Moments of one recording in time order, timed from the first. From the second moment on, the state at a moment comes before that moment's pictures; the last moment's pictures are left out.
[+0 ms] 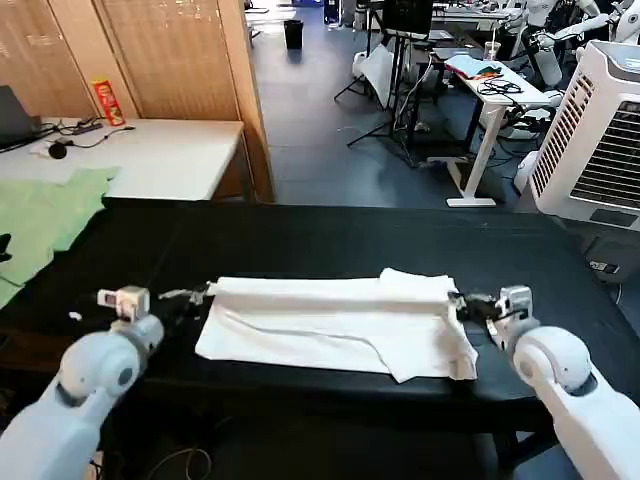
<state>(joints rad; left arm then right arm) 1.22 -0.86 -0.48 -1.99 -0.78 0.64 -0.13 -1.17 0.81 0.41 1.93 0.77 -0.68 0.12</state>
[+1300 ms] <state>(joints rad) 1.04 -1.03 -0.41 -1.75 -0.85 0.62 -0.16 -0.98 1.04 0.41 1.66 0.69 -0.59 0.18</state>
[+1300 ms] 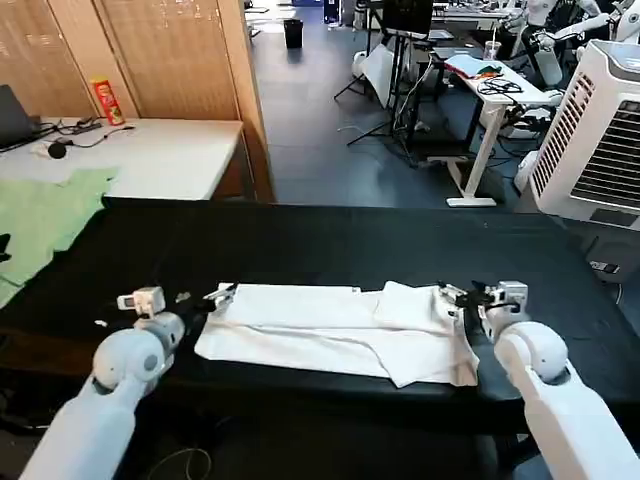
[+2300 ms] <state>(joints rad) 0.99 -1.07 -0.37 -1.67 -0.55 0.48 -0.12 -1.05 1.09 0.44 1.71 0.64 -0.55 0.15</state>
